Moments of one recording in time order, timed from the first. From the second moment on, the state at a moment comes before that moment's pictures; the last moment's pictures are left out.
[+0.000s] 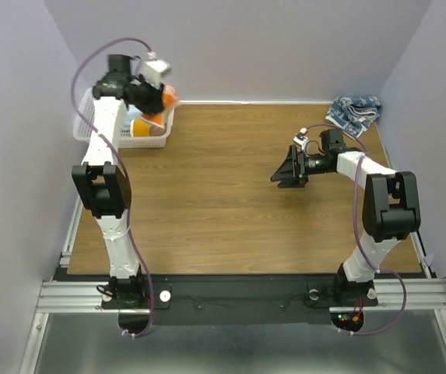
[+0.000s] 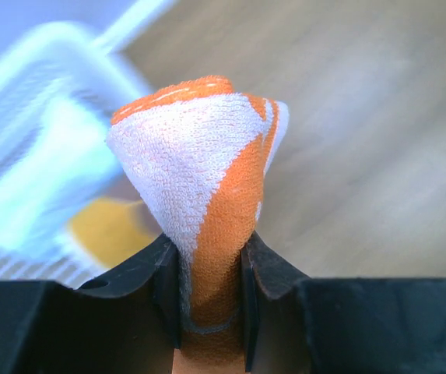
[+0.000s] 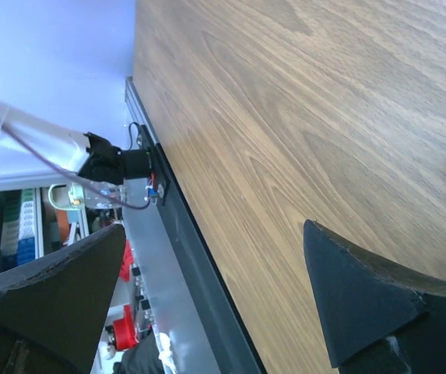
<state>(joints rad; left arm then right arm) -0.05 2.04 2.12 -0.87 0.51 0.53 0.06 1.78 1.15 -0.46 -1.15 0.19</state>
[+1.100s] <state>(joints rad) 0.29 2.44 2.30 -0.51 0.18 0.39 0.06 1.78 1.11 -0.52 -1.08 0.10</state>
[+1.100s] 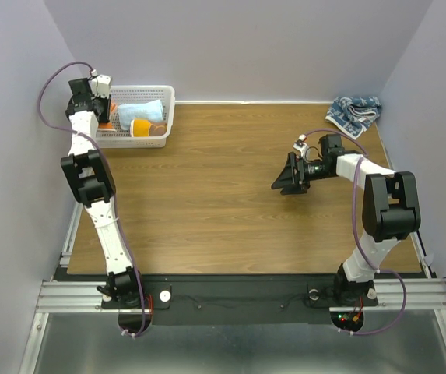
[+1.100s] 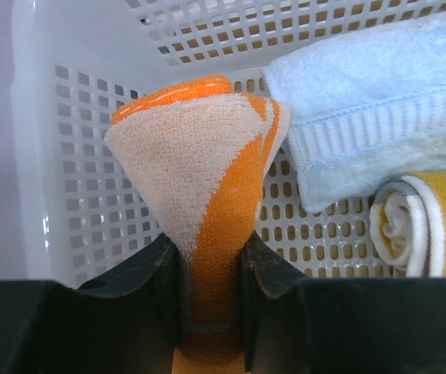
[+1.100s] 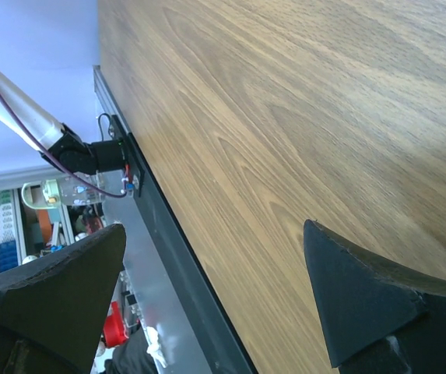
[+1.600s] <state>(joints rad) 0.29 2.54 2.30 -0.47 0.11 0.38 0.06 1.78 1.10 -0.53 -1.07 0.09</state>
